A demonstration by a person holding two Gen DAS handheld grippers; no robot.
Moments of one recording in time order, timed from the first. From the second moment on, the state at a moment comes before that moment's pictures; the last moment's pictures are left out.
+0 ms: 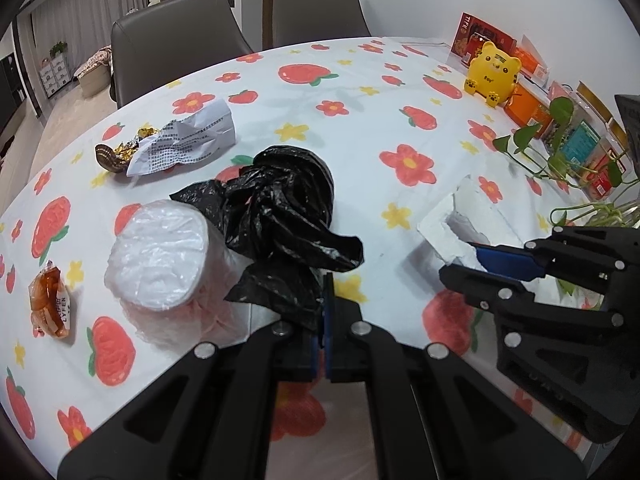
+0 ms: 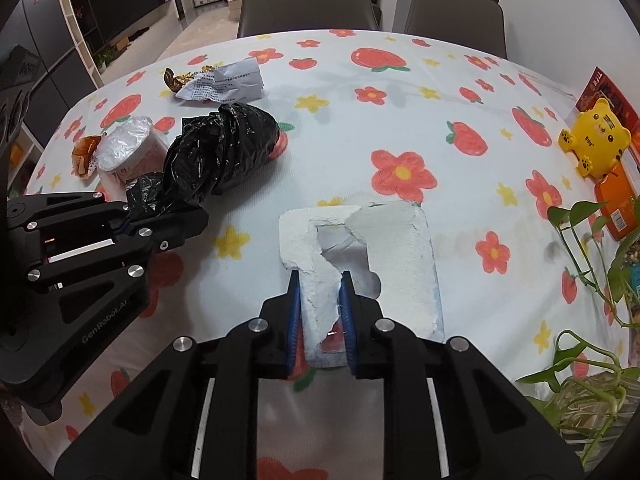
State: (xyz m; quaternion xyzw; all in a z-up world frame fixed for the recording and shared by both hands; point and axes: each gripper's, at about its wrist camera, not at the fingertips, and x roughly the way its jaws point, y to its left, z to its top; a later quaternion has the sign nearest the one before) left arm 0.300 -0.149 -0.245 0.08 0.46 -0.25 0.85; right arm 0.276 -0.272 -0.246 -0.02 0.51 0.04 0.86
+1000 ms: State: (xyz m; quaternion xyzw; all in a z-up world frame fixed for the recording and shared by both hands) left arm 0.150 -0.115 -0.158 0.09 0.40 -0.33 0.85; right arm 0.128 -0.240 -0.154 0.03 0.47 -0.01 0.88
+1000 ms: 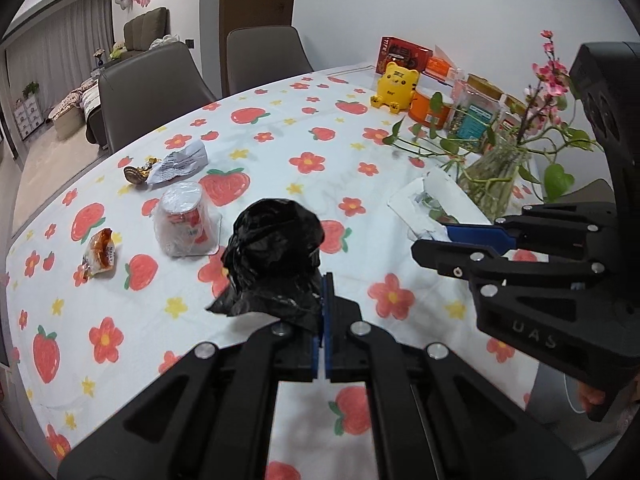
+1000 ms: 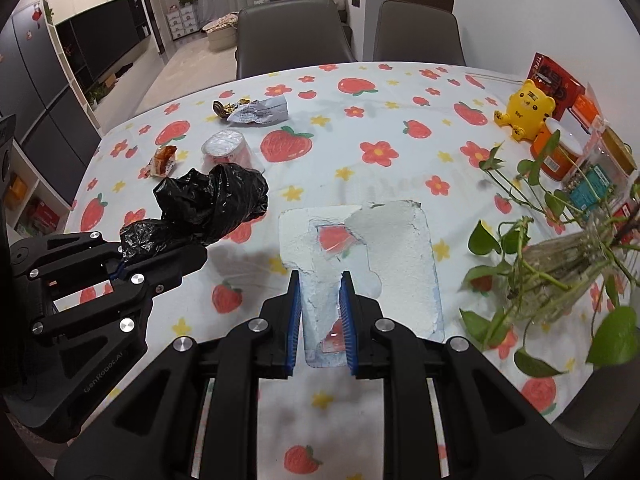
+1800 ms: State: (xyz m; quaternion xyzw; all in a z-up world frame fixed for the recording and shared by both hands) left arm -0.059 -0.194 -0.115 0.18 0.35 -0.52 0.76; right arm -0.161 -0.319 -0.112 0.14 0.43 -0.22 0.86
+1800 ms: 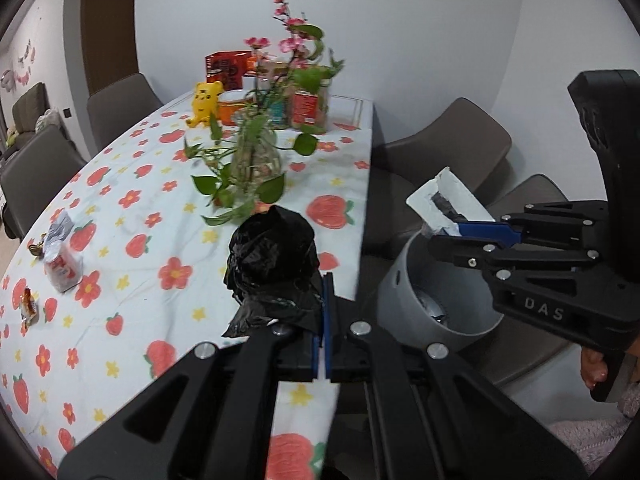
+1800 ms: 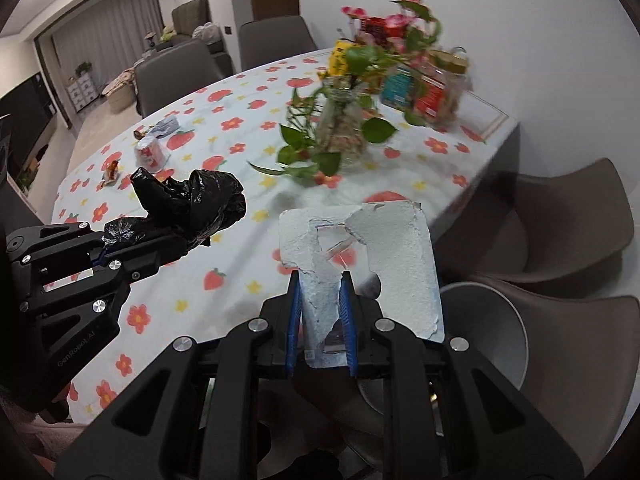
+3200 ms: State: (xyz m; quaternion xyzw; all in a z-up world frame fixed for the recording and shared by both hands) left arm -0.173 -0.381 -0.138 0.25 0.34 -0.62 0.66; right arm -0.297 -0.455 -0.138 0.23 0.42 -0.32 0.82
